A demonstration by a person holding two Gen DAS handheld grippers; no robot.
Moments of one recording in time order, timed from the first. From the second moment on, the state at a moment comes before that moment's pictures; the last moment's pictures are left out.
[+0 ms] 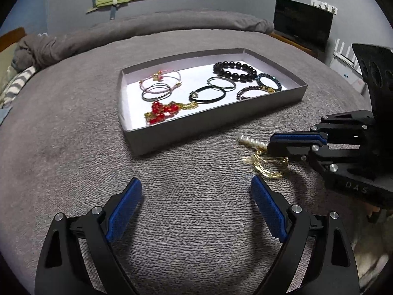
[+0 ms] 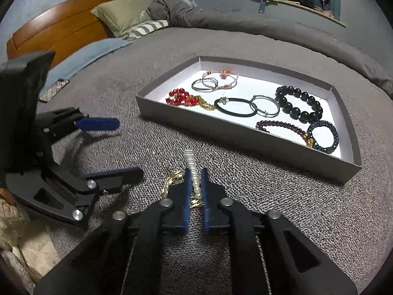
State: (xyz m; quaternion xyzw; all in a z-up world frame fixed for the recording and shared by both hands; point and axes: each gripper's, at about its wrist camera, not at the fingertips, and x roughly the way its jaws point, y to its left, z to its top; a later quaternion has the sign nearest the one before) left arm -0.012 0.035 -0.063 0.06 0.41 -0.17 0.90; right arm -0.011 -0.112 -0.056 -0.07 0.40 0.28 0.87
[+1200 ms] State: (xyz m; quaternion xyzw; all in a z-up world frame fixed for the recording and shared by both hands) left arm -0.017 -0.031 -0.072 0.12 0.36 -0.30 0.88; right arm -0.022 -0.178 -0.063 -0.05 0.43 0.24 0.87
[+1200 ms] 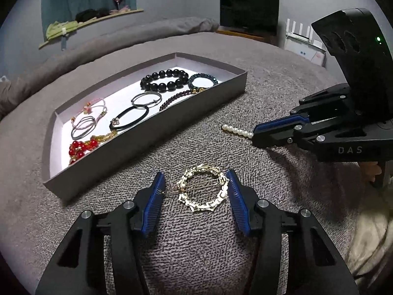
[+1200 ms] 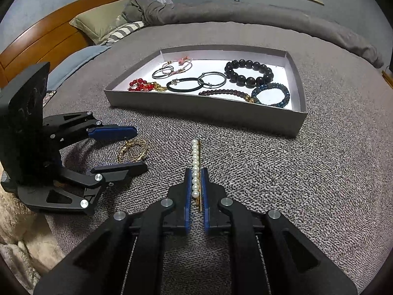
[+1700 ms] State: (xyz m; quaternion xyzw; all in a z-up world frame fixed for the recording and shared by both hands) left arm -0.023 -0.021 -0.056 0.09 0.35 -0.31 0.88; right arm -0.020 -0.170 -0.072 -0.08 0.42 0.23 0.87
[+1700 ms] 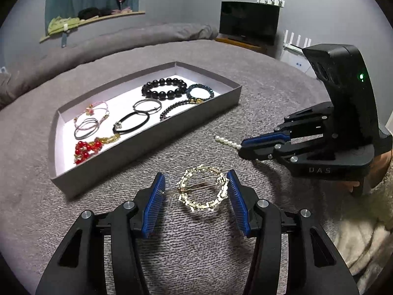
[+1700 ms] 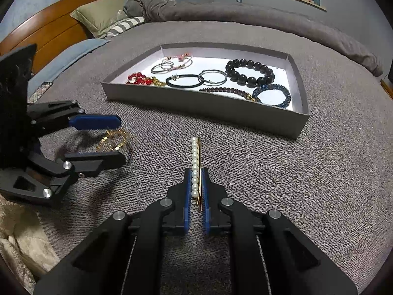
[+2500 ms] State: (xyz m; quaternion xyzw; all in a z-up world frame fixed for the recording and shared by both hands) left arm 0.066 0.018 -0.013 0.10 0.31 -0.17 0.93; right arm 0.058 -0.163 -0.006 -0.05 0.35 0.19 0.92
